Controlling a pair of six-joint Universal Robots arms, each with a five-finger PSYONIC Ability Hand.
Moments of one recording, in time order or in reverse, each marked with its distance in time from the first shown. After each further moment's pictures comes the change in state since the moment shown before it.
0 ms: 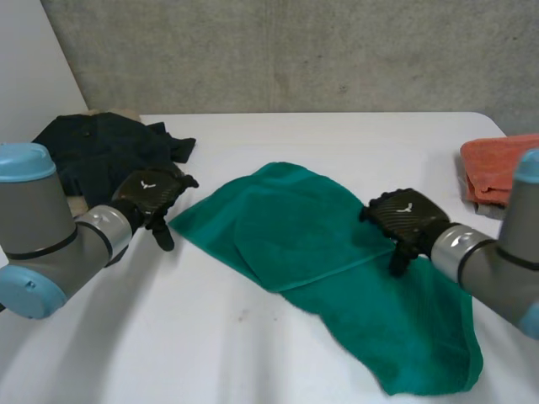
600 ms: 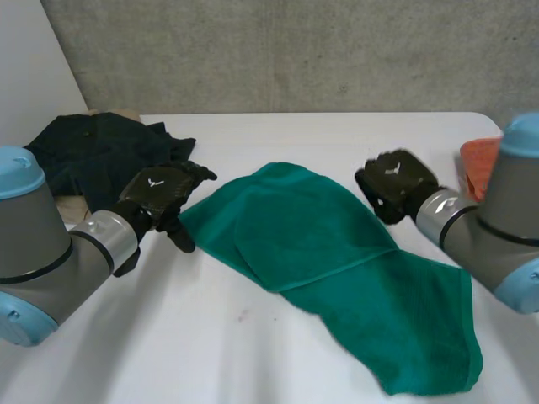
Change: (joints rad) left arm -0.063 0.158 -0.128 0.047 0.011 -0.191; right arm 0.067 -0.020 -0.160 0.003 0.052 0.034; left_hand 0.000 -0.002 -0.001 -0.001 -0.001; right_hand 0.620 0.641 0.613 0.630 0.617
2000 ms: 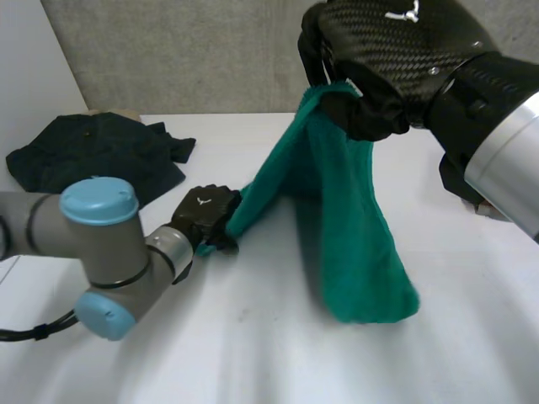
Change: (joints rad) left arm -0.160 -0.323 0.200 0.117 -0.126 -0.081; right arm 0.250 -0.519 -0.082 0.161 0.009 0.300; left_hand 0.746 0.674 0.645 0.660 0.658; right_hand 0.090 0.152 0.159 0.153 0.121
